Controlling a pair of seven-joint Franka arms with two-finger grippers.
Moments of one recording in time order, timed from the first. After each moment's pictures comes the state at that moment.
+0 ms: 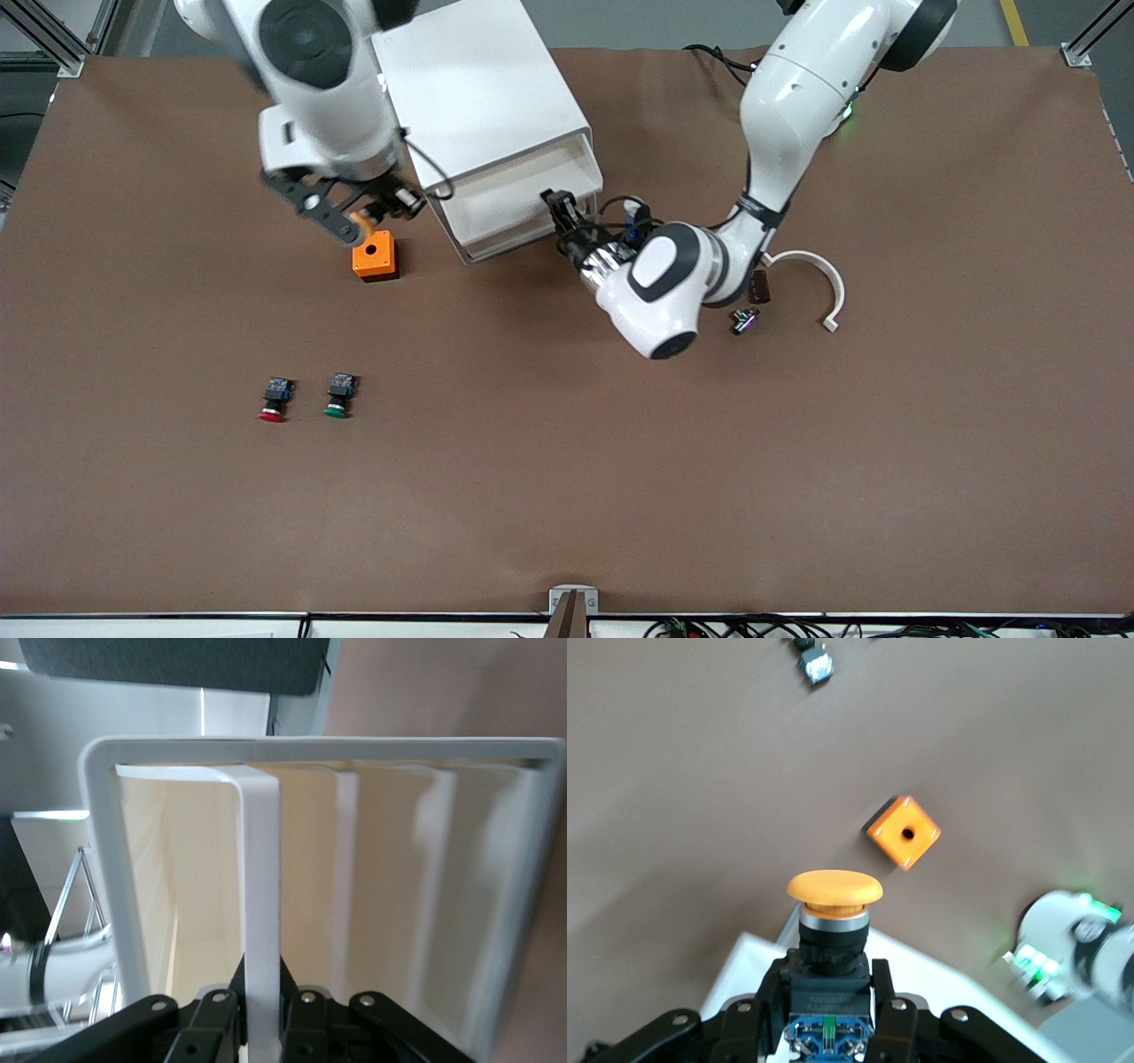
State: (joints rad) left arm -0.50 0.79 -0.11 -1.39 -1.04 1.46 -2.46; right arm 0.65 0.16 -0.01 -1.52 -0.01 1.43 1.32
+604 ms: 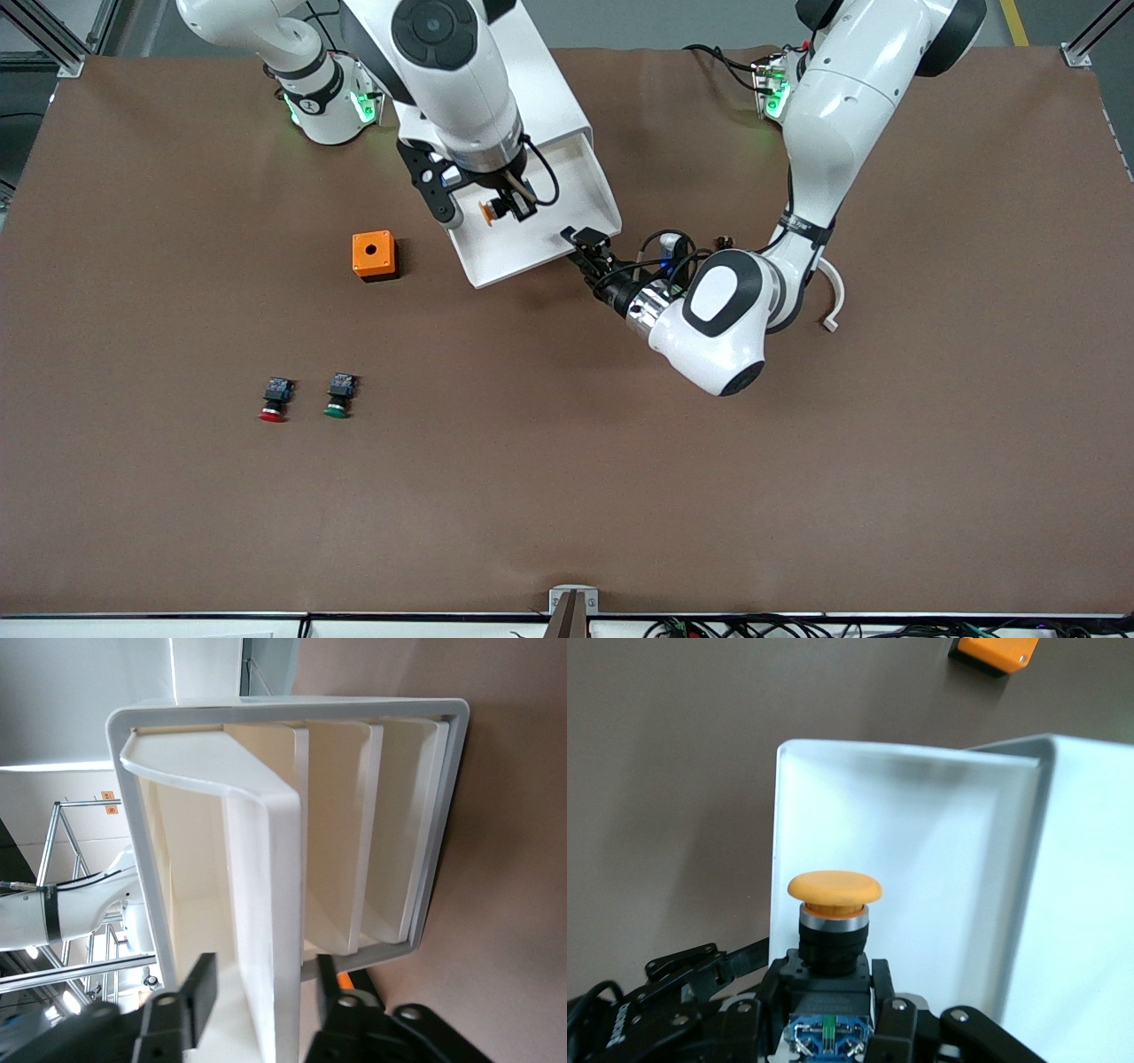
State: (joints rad) left arm -0.41 0.79 -0.11 -1.33 -1.04 1.50 -2.45; right arm 0.76 0.30 -0.02 -1.47 0.17 1.71 1.81
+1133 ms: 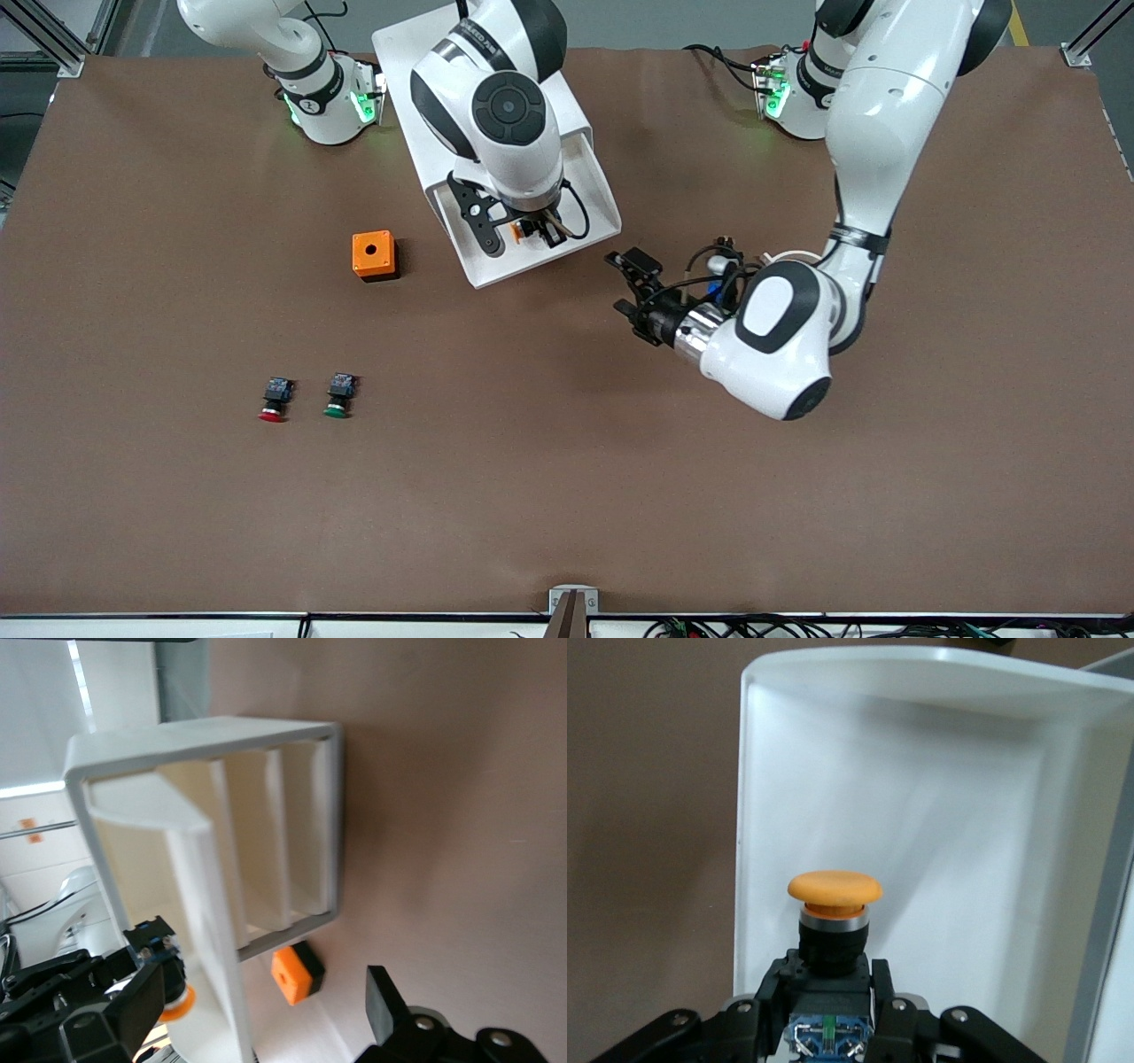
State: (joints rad) left arm -0.31 0.77 -0.10 -1.25 -0.84 1.49 -2.32; right arm 0.81 0.41 -0.02 -1.47 0.18 1.73 1.84
